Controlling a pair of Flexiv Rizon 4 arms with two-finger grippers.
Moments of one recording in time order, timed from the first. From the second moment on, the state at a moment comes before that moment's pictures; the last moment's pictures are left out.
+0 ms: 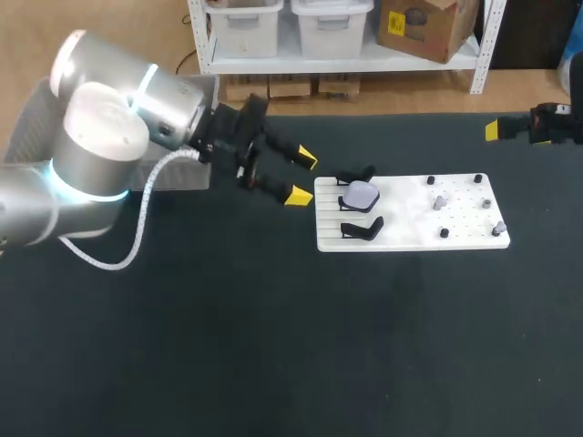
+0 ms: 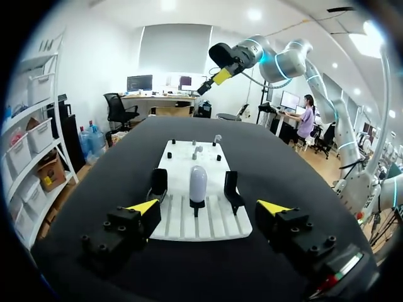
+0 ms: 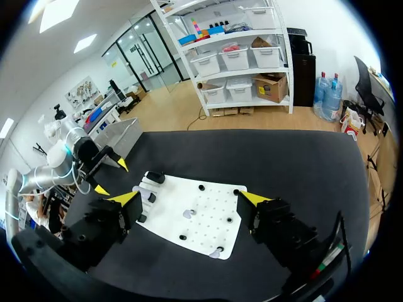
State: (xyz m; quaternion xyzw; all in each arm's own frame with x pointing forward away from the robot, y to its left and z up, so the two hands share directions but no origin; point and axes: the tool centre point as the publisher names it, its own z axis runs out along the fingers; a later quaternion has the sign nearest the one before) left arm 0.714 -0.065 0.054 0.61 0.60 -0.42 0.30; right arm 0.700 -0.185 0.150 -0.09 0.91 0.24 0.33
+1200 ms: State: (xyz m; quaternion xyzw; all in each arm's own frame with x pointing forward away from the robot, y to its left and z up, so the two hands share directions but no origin) left arm 0.711 -0.106 0.033 0.61 0.59 -0.42 0.31; right arm 0.700 -0.185 0.150 -0.09 0.91 0.24 0.33
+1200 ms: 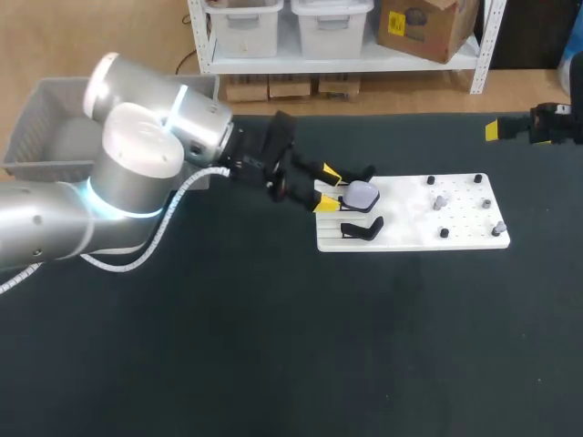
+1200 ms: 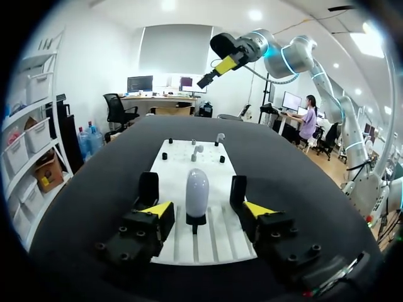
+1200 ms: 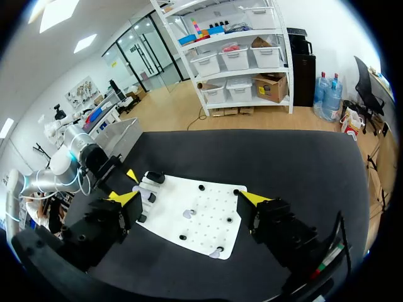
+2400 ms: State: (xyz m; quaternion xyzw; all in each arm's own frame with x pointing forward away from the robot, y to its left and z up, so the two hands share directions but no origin) left arm 0.715 -0.130 0.017 0.61 0.60 -0.43 0.29; right arm 0.700 -0.185 0.150 -0.09 0.91 0.24 0.33
